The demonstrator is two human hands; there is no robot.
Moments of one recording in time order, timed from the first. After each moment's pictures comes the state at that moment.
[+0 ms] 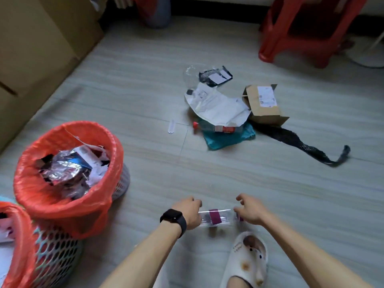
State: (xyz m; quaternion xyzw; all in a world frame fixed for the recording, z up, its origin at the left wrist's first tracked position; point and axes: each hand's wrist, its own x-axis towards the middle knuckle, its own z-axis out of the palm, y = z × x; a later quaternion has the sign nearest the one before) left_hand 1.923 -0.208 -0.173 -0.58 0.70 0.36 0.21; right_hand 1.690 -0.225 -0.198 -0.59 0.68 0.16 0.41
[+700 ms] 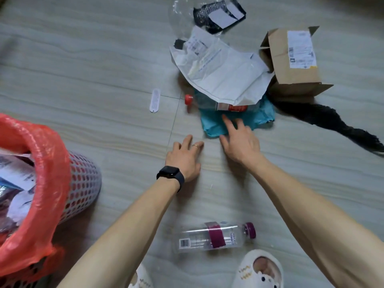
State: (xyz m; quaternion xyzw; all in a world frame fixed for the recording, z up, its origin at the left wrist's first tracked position) left_hand 1.918 -0.379 -0.286 -0.63 0.72 0.25 0.13; right_hand 1.726 -0.429 -0.295 -0.71 0.68 0.04 0.18
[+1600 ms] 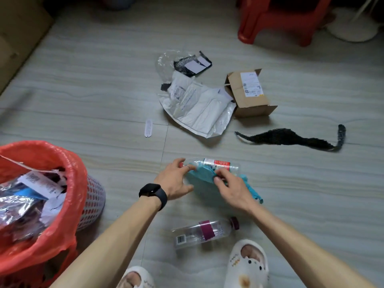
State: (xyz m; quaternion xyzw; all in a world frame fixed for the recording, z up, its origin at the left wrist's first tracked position) left_hand 1.926 -0.337 -0.184 -0.56 0.75 0.33 0.07; right_hand 1.714 -0.288 -0.201 -0.62 0.65 -0.20 0.40
